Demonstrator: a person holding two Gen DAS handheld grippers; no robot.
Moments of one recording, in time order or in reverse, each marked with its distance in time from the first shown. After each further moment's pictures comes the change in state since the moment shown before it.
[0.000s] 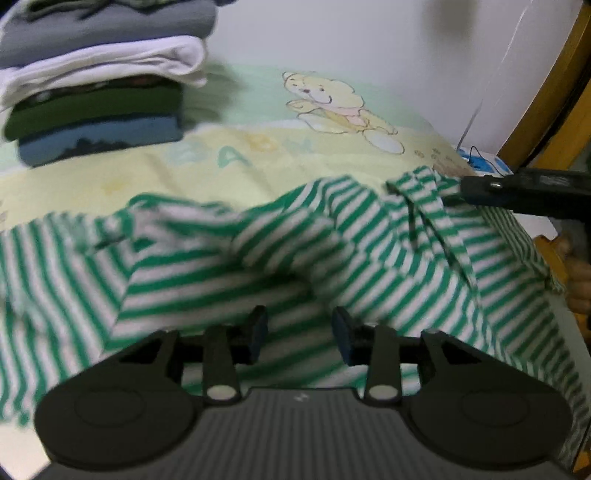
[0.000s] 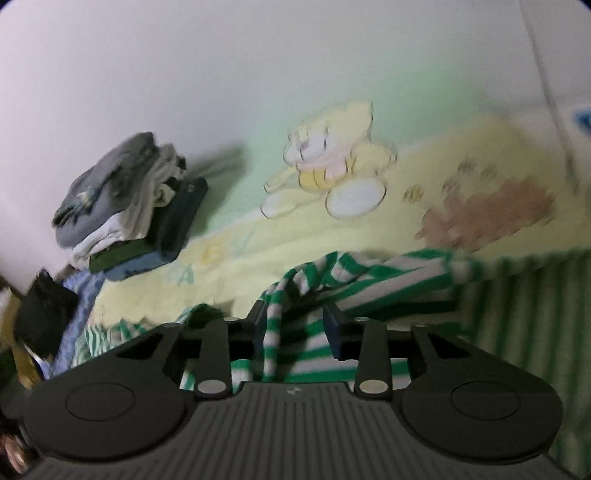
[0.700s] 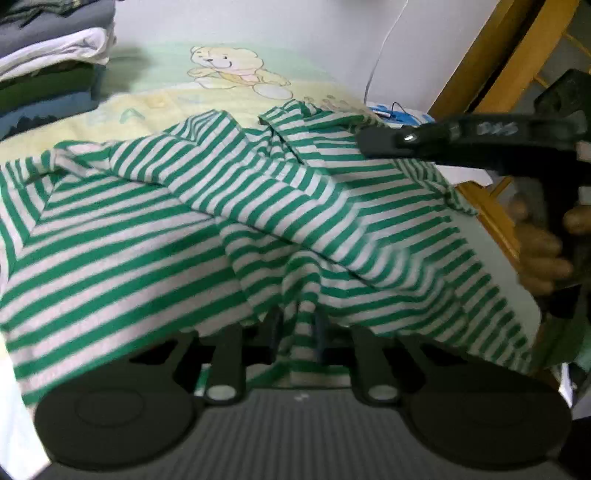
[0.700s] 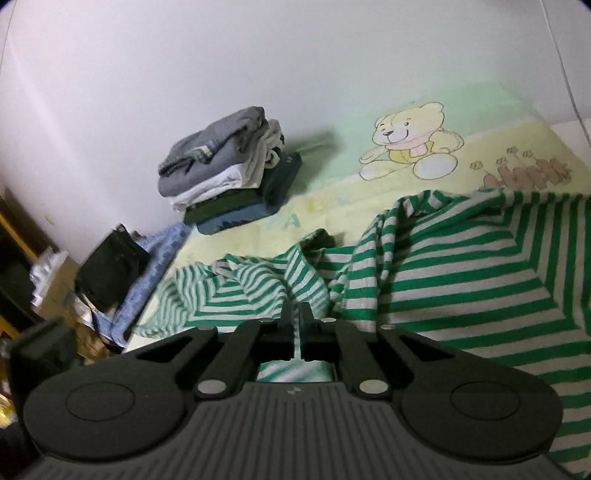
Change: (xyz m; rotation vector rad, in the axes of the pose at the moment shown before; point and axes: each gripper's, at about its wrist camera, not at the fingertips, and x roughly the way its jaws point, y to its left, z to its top) left arm -0.043 -0.070 -0.062 0.093 0.075 -0.179; right arm -0.063 0.060 -0.063 -0.073 -0.002 0.121
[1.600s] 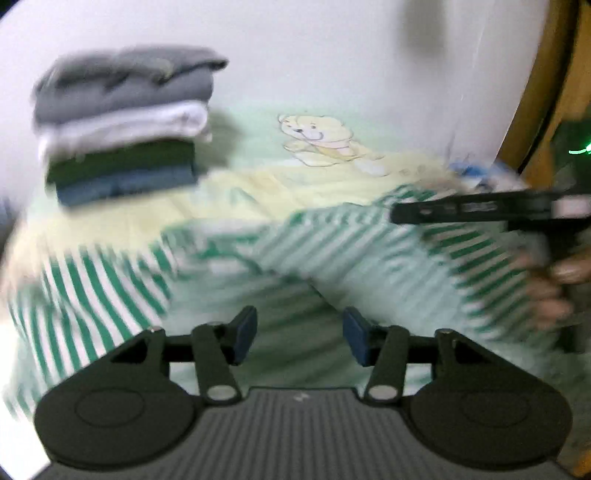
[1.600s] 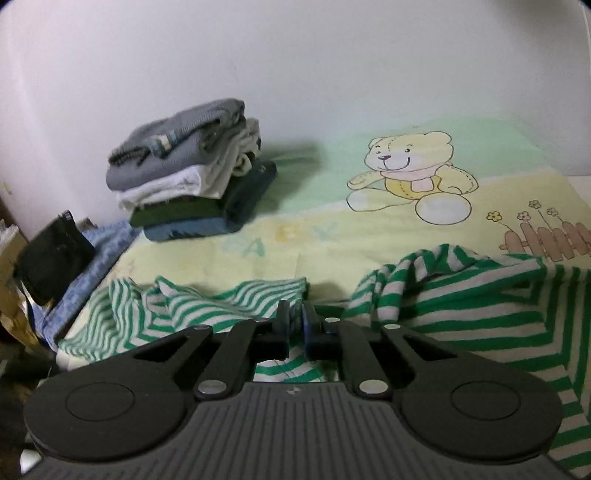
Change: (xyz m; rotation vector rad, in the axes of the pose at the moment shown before) left arm -0.016 0.054 0.051 0.107 -0.174 0.318; right arm 0.081 0.006 0.028 -0.103 -0.018 -0.123
